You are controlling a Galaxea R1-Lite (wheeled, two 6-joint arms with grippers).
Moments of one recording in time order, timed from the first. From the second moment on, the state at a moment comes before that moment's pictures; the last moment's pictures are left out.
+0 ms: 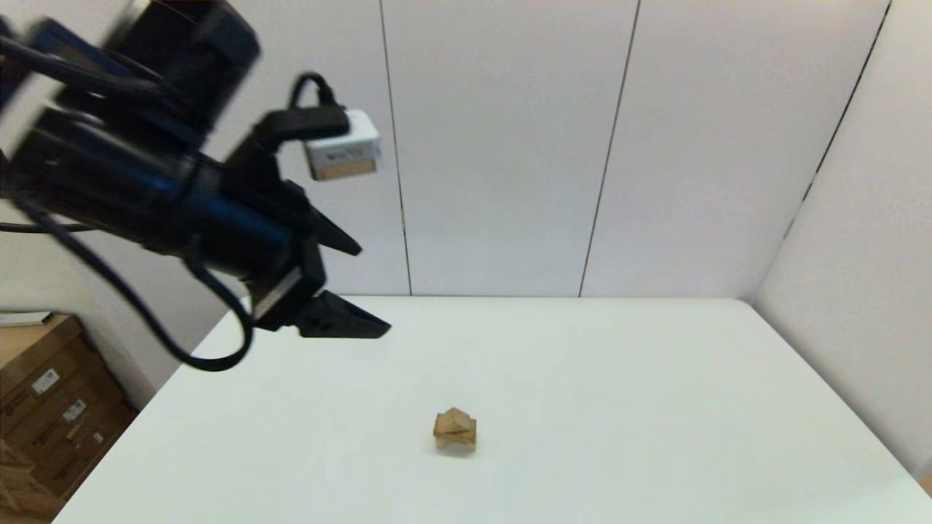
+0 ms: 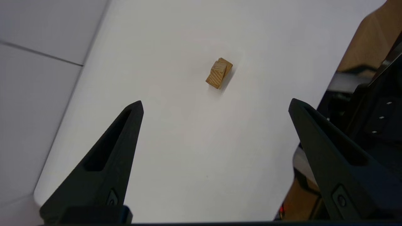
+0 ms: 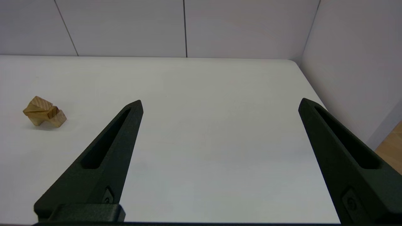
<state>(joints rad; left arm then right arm) -0.55 1.63 -1.66 0.84 -0.24 0.54 0.00 0.00 0.00 -0.01 0.00 0.00</state>
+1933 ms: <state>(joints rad) 0.01 0.00 -0.24 0.27 -0.04 0.17 0.00 0.00 0.00 -0.01 0.00 0.00</state>
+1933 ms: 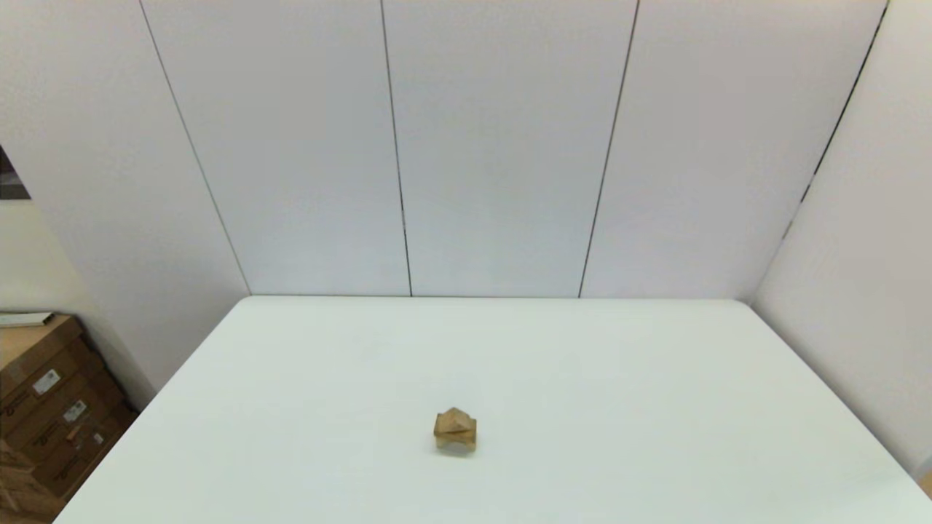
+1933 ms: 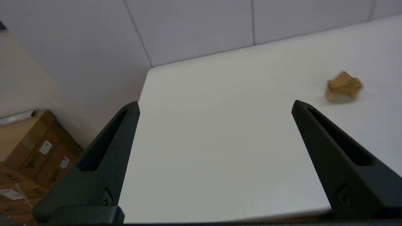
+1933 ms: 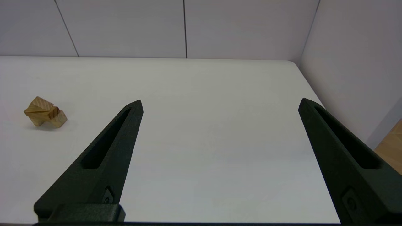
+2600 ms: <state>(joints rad) 0.00 0.00 0.00 0.00 0.00 0.05 0.00 0.00 0.00 -0.01 0.00 0.00</state>
